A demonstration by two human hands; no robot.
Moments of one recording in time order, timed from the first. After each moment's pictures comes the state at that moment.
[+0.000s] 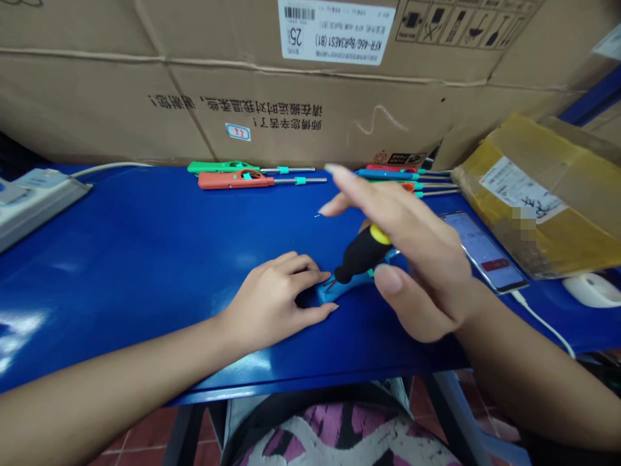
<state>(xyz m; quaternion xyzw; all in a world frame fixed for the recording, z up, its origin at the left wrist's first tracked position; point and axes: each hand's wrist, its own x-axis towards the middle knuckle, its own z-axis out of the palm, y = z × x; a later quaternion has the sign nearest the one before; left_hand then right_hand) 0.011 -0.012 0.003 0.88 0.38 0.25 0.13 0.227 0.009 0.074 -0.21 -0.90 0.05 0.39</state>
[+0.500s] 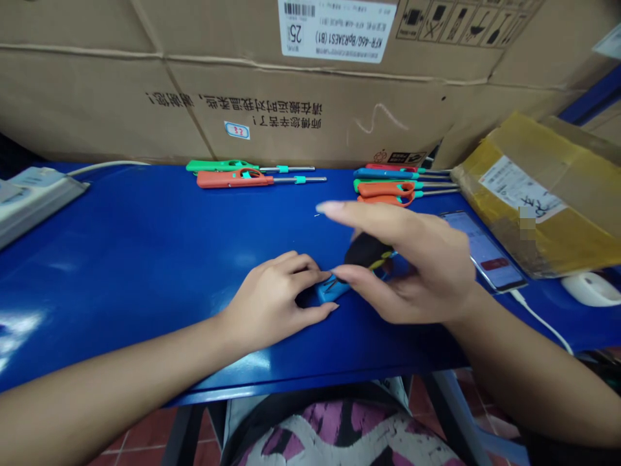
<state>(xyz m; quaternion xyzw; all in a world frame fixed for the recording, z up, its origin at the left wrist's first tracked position) 0.011 -0.012 0.003 0.88 0.38 0.26 0.13 0.225 0.010 0.069 -0.24 -0.89 -0.04 0.39</state>
